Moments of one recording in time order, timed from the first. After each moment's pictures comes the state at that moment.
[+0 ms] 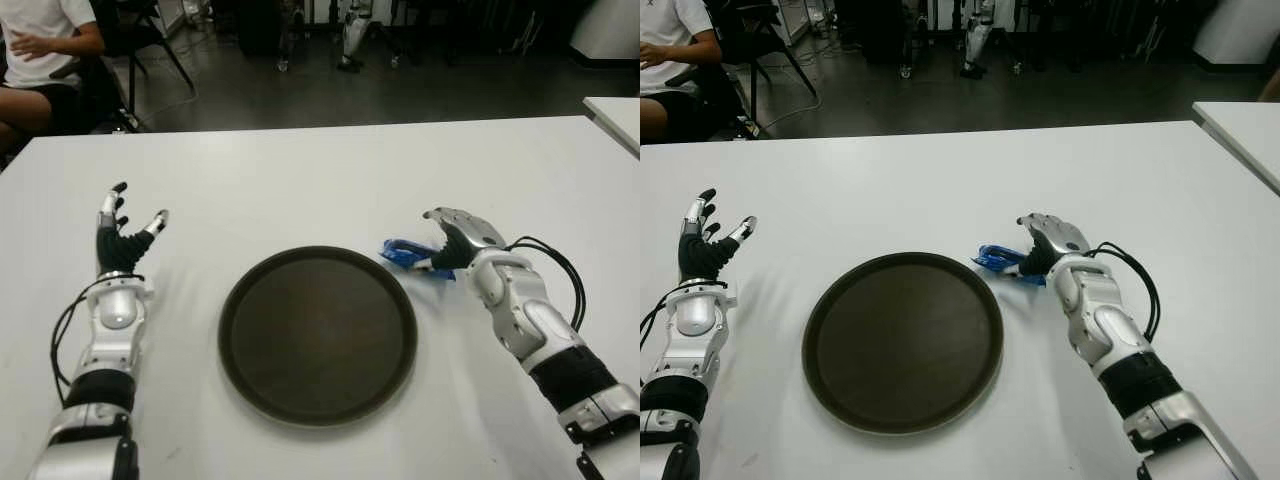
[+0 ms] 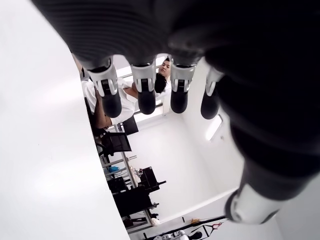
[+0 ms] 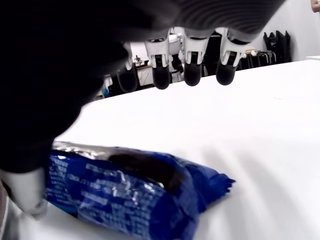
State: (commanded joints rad) left arm -0.38 0.28 0.17 0.82 0.08 -0.40 0.26; right arm -0.45 -0.38 0.41 0.36 -0.76 0.30 0.16
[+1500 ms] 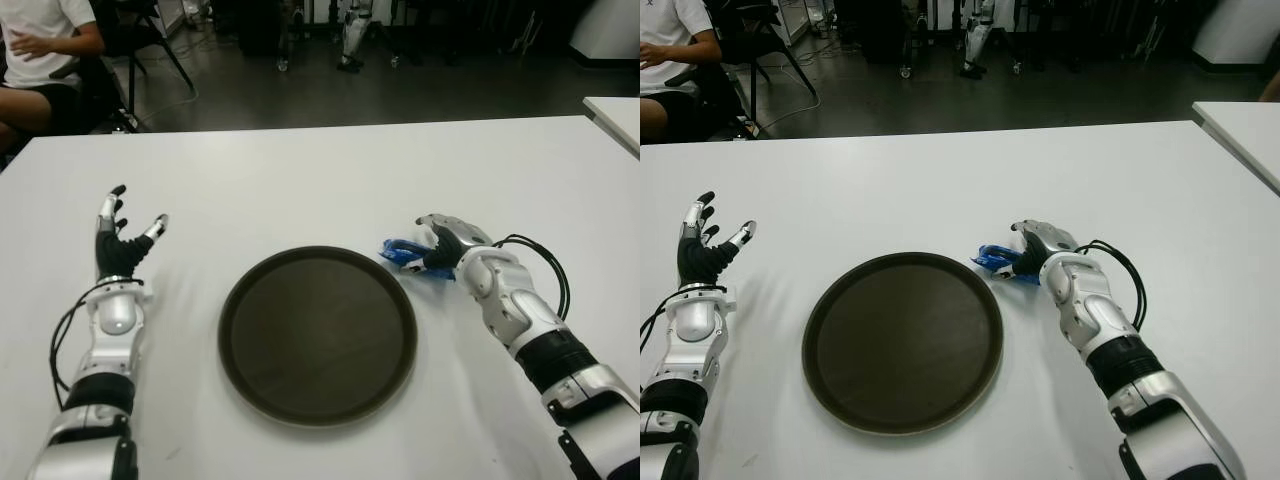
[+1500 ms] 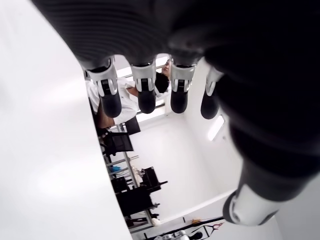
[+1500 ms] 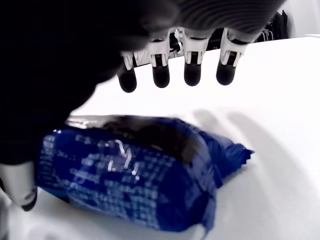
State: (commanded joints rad) left arm -0.40 0.29 0.17 0.90 0.10 -0.50 0.27; right arm -0.53 -0.34 0.42 0.54 -0.72 0.24 0.17
